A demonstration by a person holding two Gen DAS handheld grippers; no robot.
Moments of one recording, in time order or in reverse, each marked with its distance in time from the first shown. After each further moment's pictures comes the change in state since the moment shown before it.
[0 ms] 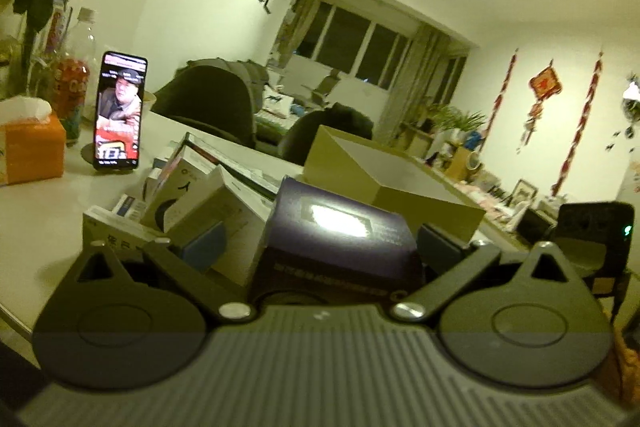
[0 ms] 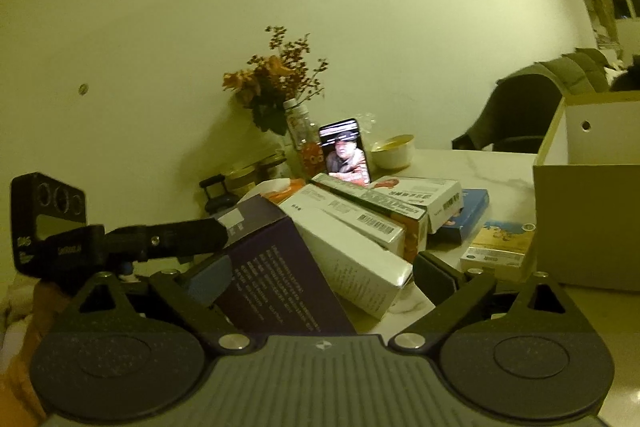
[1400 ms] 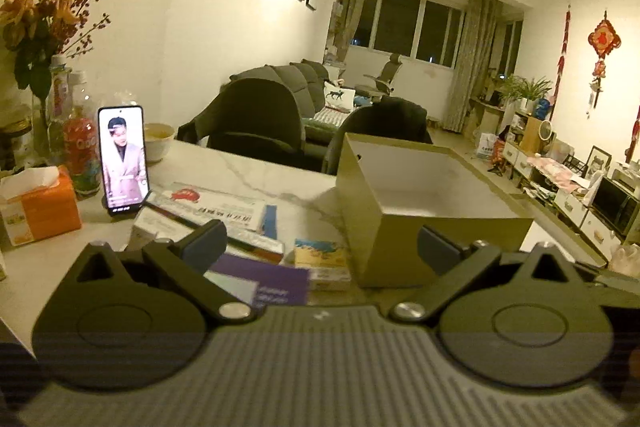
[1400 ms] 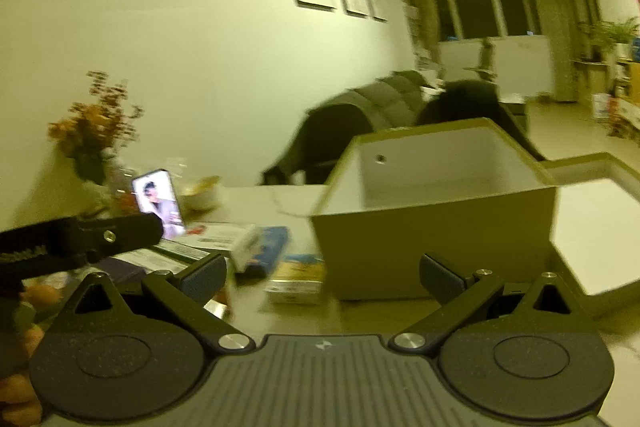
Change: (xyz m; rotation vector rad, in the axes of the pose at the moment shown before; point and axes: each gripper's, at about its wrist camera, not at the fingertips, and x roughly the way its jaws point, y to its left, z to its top) left arm 0.062 -0.089 0.034 0.136 0.045 0.287; right arm -0.051 -0.016 0.022 0.107 -0.118 -0.566
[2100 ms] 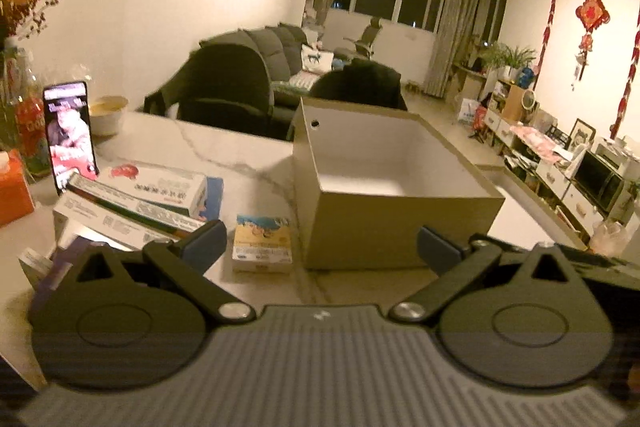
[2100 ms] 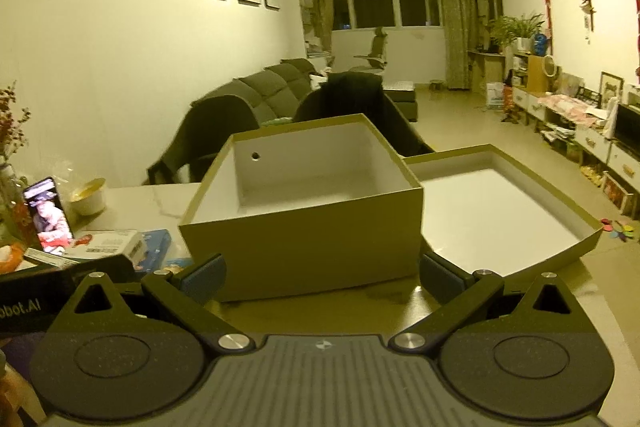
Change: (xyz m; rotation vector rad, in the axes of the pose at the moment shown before) left arm 0.034 -0.051 0.005 0.020 0.106 -0.054; right arm -0.016 -0.030 0.017 0.055 0.050 -0.384
